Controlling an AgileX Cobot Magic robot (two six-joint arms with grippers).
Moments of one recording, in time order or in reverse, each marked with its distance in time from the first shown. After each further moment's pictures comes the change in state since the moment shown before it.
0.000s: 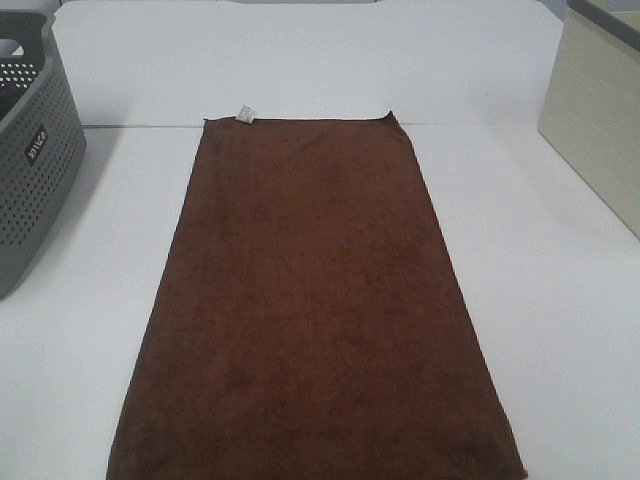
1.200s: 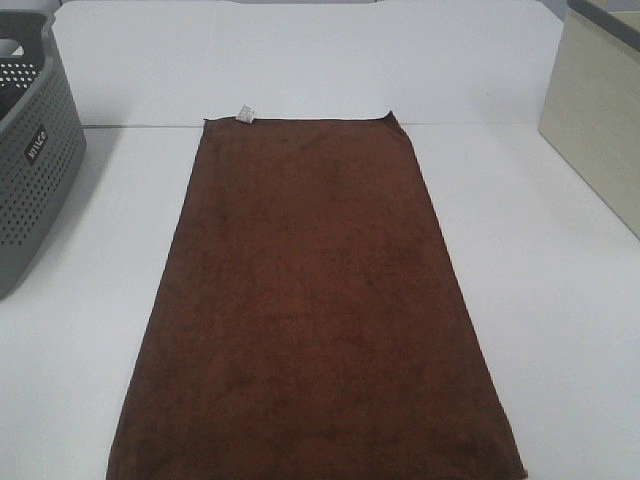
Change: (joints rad) left arm -0.017 0.000 0.000 -0.017 -0.003 0.000; right arm 0.000 0.000 0.005 0.014 0.001 0.004
